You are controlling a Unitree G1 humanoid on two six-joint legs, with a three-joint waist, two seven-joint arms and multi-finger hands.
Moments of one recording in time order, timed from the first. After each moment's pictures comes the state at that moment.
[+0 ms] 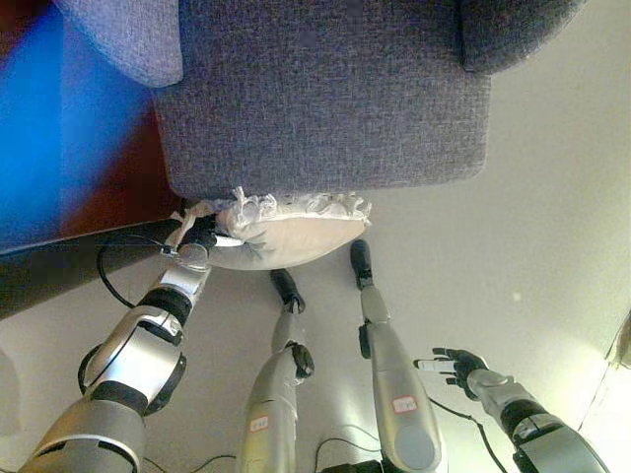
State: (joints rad) left arm -0.92 0.52 -0.51 1.12 -0.36 0.17 0.19; right arm -0.37 -0.43 0.30 1.17 0.25 0.17 0.05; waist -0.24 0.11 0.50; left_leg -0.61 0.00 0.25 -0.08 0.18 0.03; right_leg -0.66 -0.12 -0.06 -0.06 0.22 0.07
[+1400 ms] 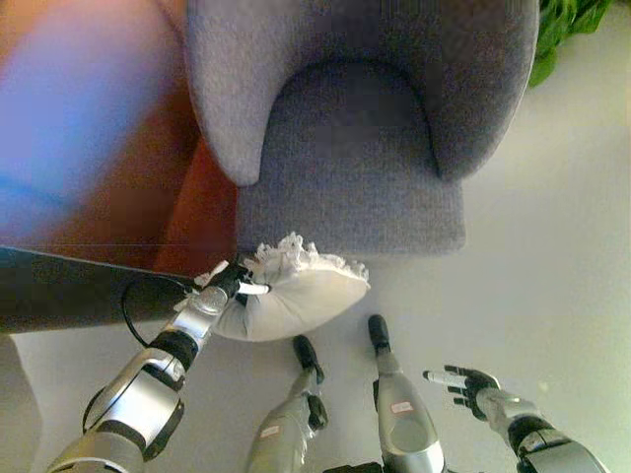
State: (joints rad) left arm -0.62 0.48 -0.53 0.91 -0.23 0.18 0.00; right arm -0.26 -0.42 0.16 1.20 0.30 0.19 0.03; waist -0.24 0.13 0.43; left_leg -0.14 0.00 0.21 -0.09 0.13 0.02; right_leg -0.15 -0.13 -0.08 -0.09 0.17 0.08
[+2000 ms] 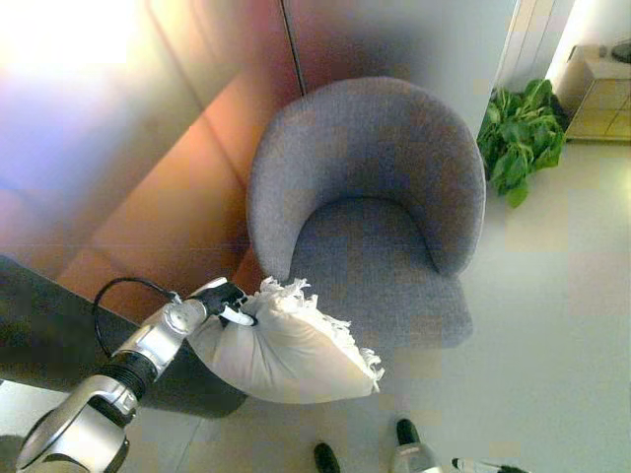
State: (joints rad) left arm -0.55 0.76 -0.60 0.62 0.00 0.20 -0.31; right arm -0.01 -0.41 0.03 1.30 0.28 0.22 0.03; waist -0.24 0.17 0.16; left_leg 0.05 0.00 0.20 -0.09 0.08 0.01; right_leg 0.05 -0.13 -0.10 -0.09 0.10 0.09
